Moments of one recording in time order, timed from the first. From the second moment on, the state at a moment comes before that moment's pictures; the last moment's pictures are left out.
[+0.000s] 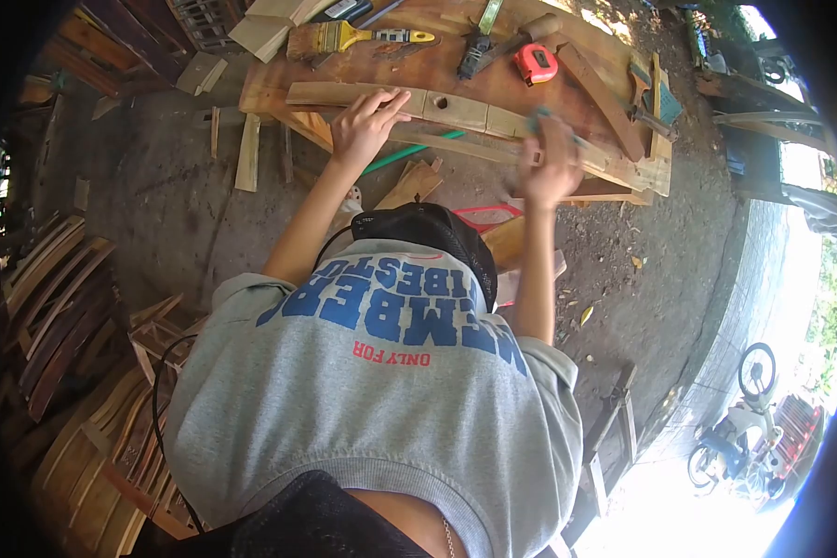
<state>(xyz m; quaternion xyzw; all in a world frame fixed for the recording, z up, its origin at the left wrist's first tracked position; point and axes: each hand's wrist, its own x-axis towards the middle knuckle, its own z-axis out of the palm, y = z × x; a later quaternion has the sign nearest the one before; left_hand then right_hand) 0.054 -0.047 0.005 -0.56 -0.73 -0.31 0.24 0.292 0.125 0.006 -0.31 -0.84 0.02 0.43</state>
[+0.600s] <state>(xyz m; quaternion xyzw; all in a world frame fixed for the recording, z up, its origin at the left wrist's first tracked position) 0.059 -0.047 0.001 -0.53 -0.75 -0.32 0.24 0.298 0.118 0.003 -0.32 -0.87 -0.06 0.38</state>
